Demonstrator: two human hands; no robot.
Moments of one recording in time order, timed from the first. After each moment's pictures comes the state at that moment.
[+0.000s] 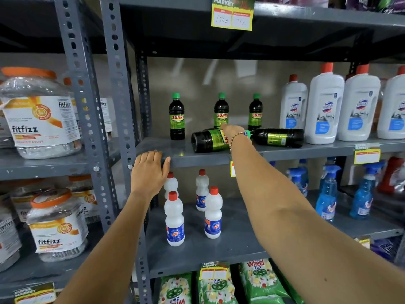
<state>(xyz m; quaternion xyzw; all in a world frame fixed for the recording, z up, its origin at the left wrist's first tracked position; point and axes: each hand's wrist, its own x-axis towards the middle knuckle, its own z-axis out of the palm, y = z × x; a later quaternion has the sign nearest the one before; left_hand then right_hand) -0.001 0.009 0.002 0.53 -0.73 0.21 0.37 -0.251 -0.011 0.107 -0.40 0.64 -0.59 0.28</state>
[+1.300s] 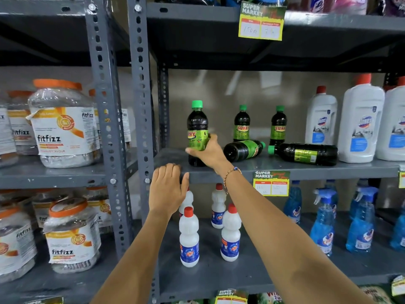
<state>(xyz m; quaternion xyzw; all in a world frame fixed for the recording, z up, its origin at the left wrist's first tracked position) -0.005 -0.008 -0.009 0.51 -0.69 0.29 0.42 -0.150 -0.018 0.086 -0.63 0.51 -0.54 0.22</state>
